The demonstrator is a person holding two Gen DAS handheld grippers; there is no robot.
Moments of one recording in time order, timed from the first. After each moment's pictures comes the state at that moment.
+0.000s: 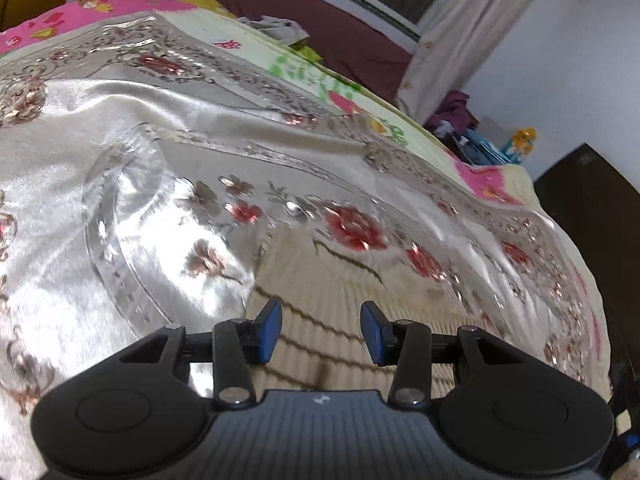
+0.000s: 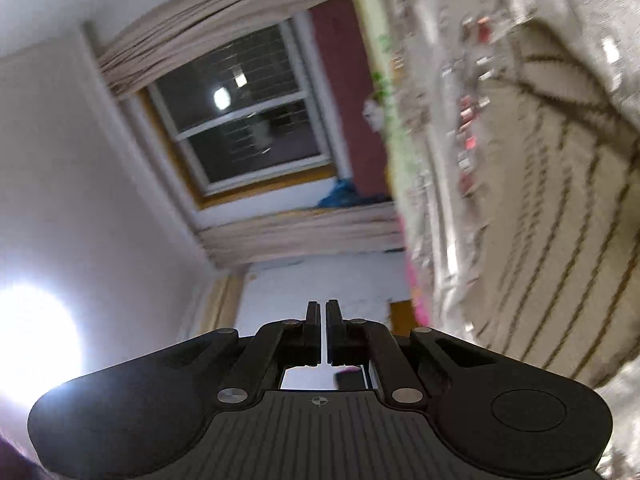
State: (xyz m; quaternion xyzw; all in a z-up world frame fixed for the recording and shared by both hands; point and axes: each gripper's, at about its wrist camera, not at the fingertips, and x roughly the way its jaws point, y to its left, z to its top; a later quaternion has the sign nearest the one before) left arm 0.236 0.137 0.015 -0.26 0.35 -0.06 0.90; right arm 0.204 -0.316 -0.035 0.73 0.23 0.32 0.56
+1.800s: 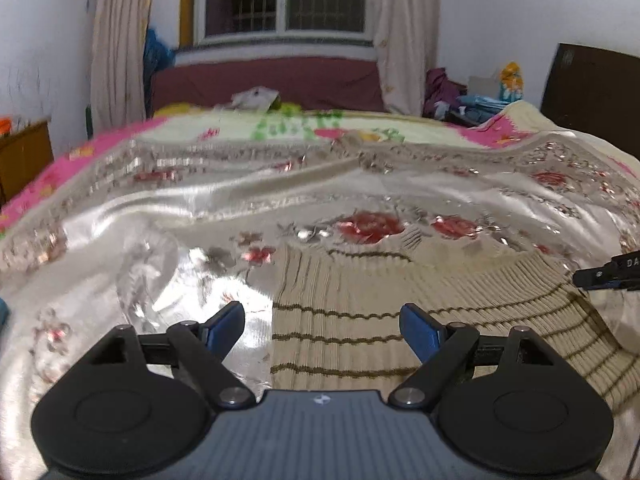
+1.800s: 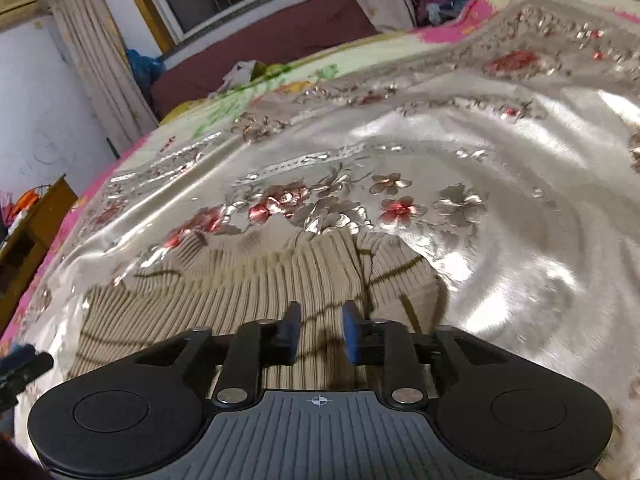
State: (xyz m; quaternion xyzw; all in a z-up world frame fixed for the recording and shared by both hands) left arm 0.214 0.077 0.012 -0.03 0.29 -0.01 0.96; right arm 0.291 -0.281 -0.001 0.15 0.39 0.10 0.90
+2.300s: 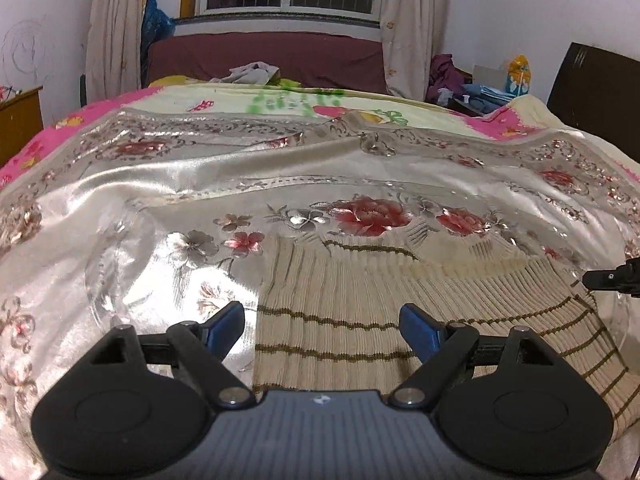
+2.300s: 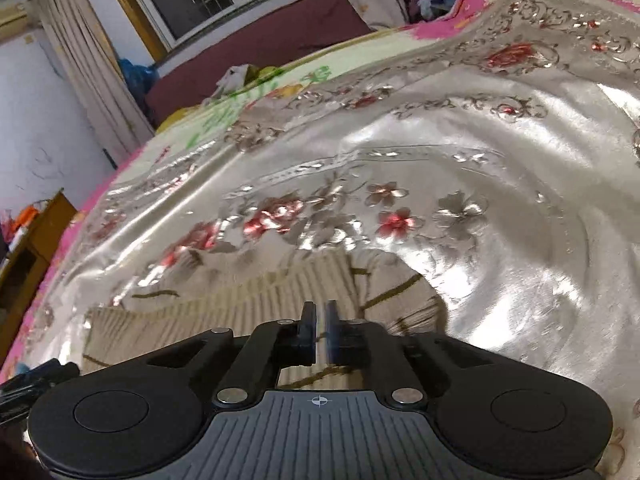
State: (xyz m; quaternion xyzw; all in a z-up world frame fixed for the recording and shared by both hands) left arm 0.244 0.079 0.000 -0.06 0.32 -0.02 0.95; right arm 0.299 -0.293 0.005 0.17 0.39 0.09 0.90
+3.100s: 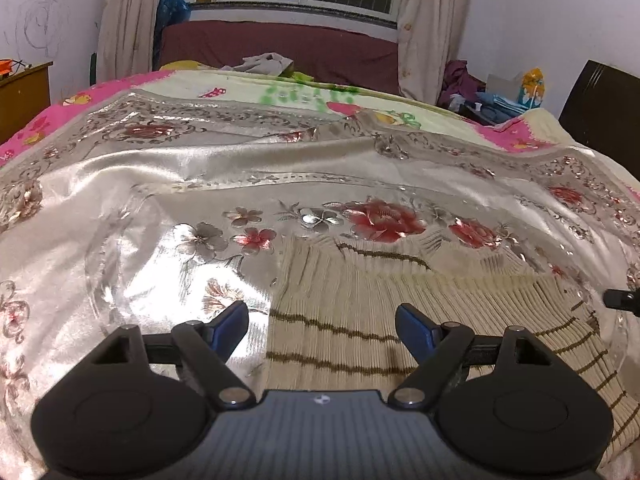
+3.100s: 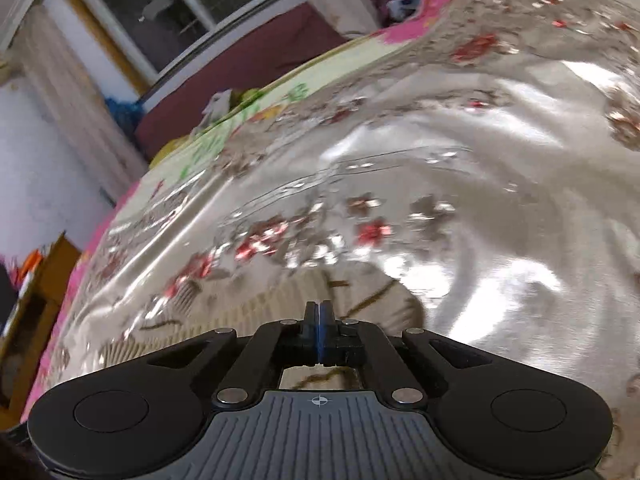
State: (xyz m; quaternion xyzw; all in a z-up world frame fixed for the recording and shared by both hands) left arm 0.257 0.093 -0.004 -0.09 0.33 -0.01 0.94; right arm 0.290 -0.324 0.005 0.24 0.37 0.07 0.89
